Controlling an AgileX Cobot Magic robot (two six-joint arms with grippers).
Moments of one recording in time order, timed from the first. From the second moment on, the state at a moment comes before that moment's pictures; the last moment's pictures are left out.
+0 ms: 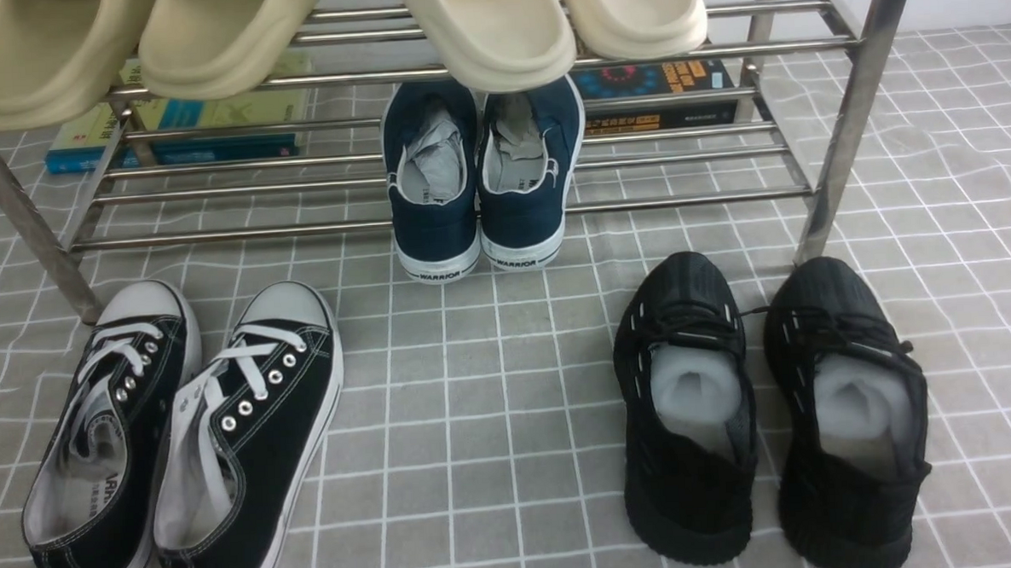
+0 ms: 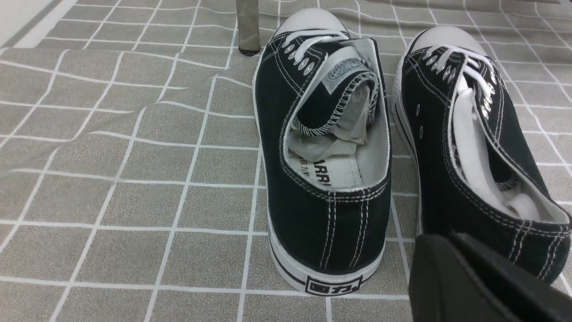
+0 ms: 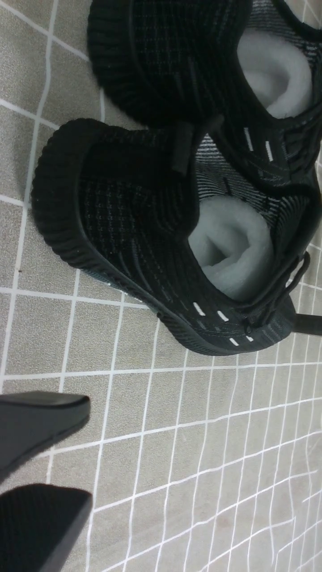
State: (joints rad) right arm 0.07 -0.01 0.01 0.09 0.39 -0.14; left arm -0.03 -0.01 0.02 0.13 0.38 -0.17
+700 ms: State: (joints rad) right arm 0.07 -0.01 0.01 0.09 0.39 -0.14; left arm -0.01 -0.01 0.02 0.13 0.38 -0.17
